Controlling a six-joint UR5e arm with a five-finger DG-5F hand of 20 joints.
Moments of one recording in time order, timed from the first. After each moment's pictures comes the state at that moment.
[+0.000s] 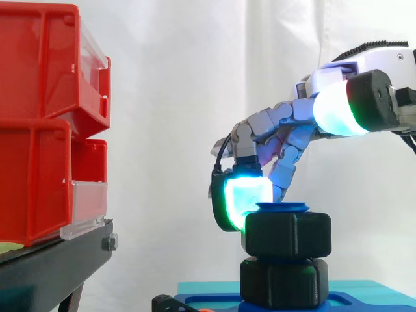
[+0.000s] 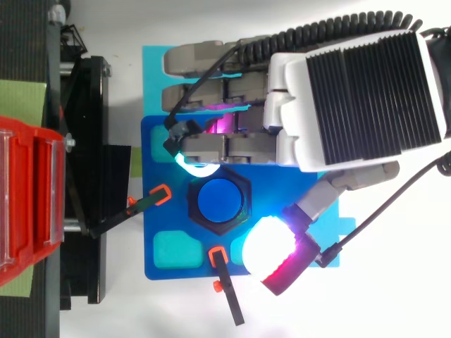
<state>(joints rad) 0.04 -2.23 -1.06 -3.09 -1.85 -1.52</state>
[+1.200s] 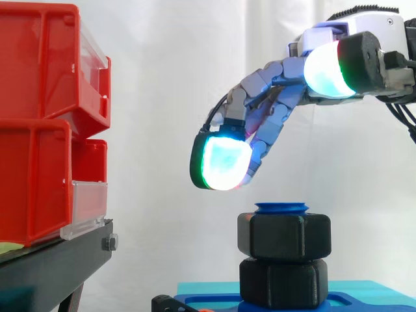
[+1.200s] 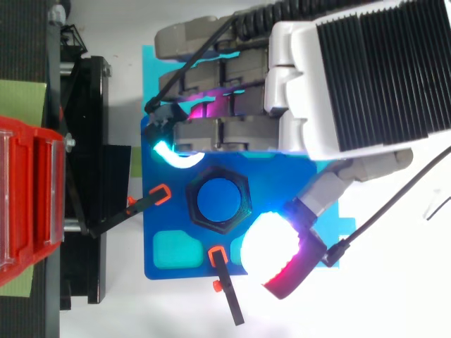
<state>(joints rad) 0.03 -2.23 -0.99 -3.10 -1.87 -1.54</state>
